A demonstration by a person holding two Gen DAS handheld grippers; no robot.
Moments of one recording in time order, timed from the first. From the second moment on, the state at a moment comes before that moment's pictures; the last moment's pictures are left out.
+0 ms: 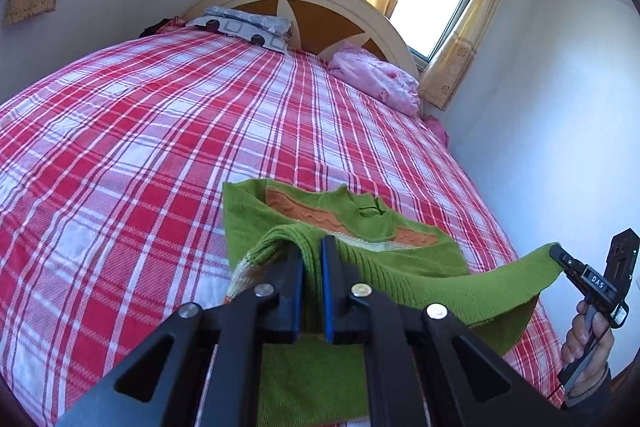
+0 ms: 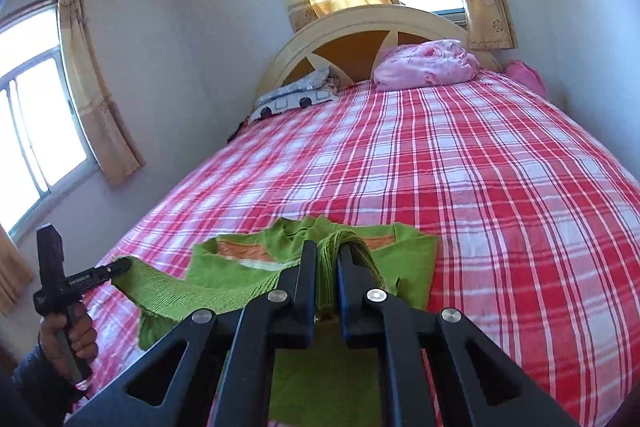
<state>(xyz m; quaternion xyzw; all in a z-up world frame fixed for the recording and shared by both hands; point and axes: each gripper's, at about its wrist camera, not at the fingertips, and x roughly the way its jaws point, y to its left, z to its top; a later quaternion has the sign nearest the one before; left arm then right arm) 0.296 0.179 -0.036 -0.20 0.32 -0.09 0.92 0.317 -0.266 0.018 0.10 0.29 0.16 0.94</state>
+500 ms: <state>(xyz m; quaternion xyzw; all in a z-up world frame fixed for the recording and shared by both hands) 0.396 0.178 -0.077 -0.19 0.37 -0.05 0.91 0.458 -0.271 -0.061 0.11 0.39 0.12 0.91</state>
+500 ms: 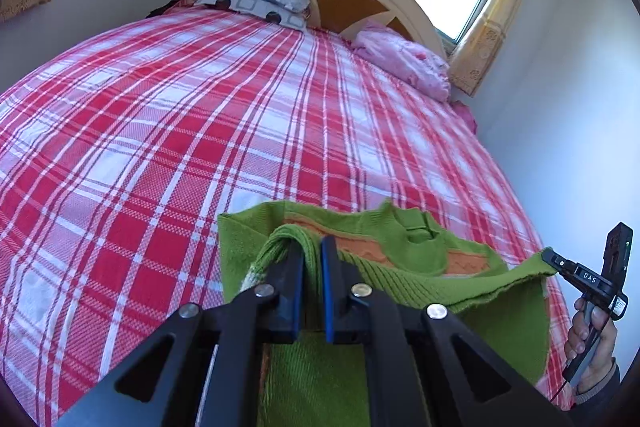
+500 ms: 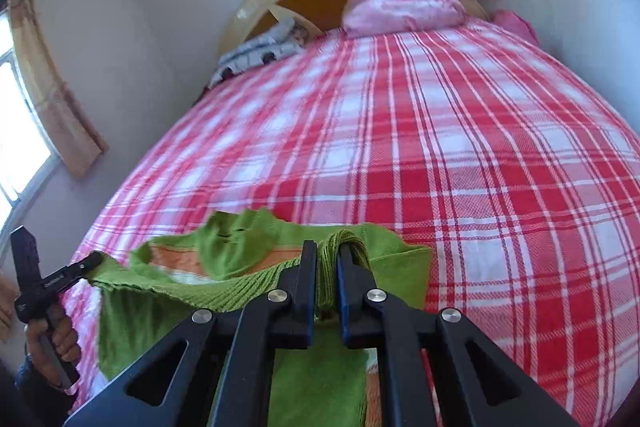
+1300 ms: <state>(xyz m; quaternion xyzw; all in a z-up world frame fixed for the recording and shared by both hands) 0.354 0.170 -0.112 -0.12 0.39 0.03 0.91 0.429 -0.244 -0.079 0.03 0.41 0.17 0.90</state>
